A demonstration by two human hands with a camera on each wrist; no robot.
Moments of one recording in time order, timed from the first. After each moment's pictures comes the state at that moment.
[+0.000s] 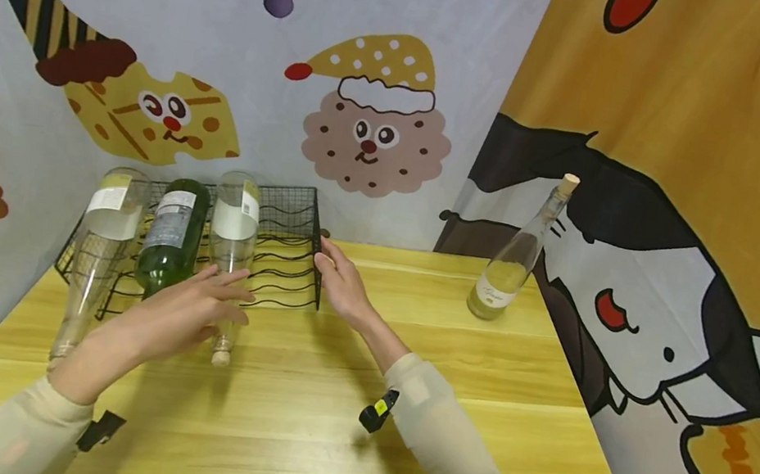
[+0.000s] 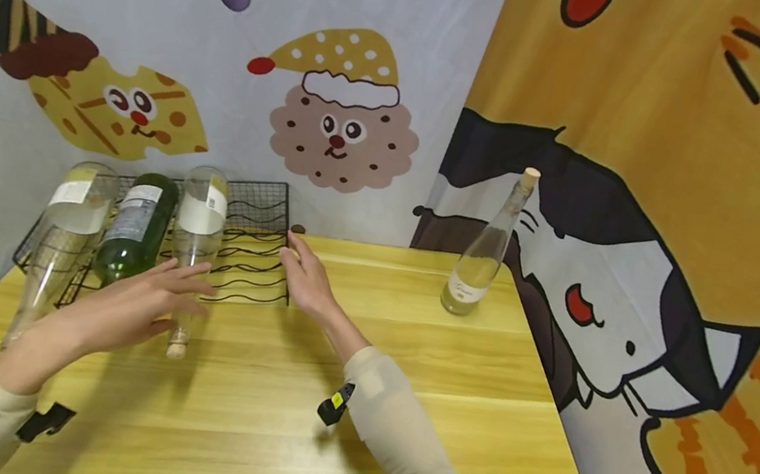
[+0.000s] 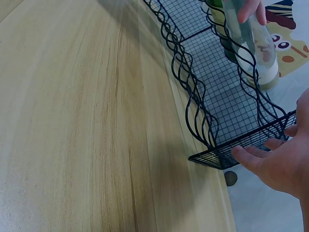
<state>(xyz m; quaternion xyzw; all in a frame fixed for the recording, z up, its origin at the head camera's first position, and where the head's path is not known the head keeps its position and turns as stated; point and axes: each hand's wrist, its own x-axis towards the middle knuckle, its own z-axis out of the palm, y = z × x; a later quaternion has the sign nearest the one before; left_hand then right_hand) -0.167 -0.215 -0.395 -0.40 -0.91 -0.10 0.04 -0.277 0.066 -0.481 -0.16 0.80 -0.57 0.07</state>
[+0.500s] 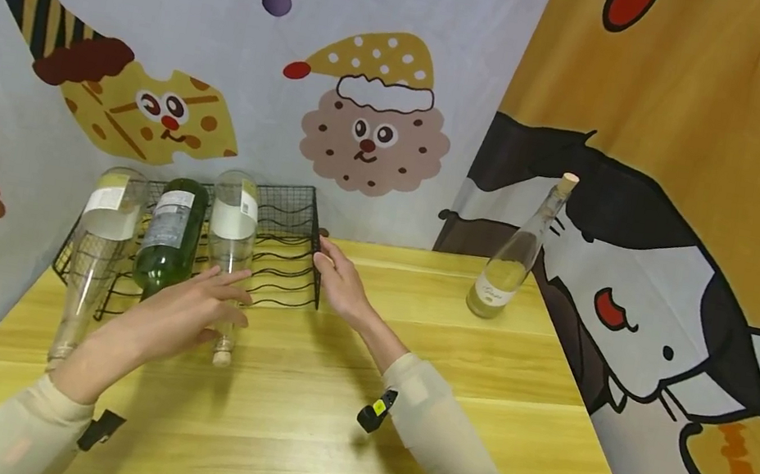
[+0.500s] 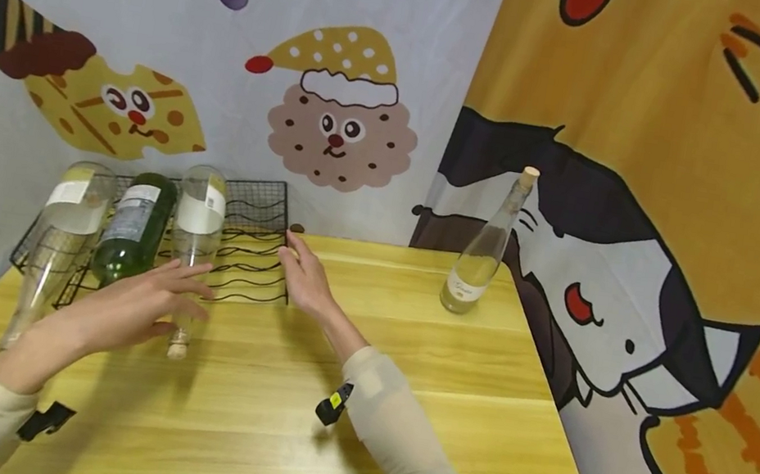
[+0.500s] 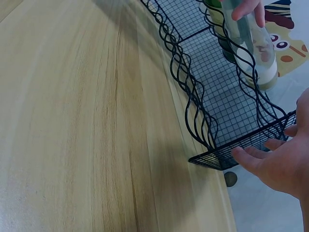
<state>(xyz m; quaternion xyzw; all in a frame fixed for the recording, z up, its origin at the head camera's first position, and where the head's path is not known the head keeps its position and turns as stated) -0.169 -0.213 -0.397 -0.41 -0.91 -0.09 0.05 -0.278 0.065 -0.482 -0.15 0.80 -0.57 0.07</state>
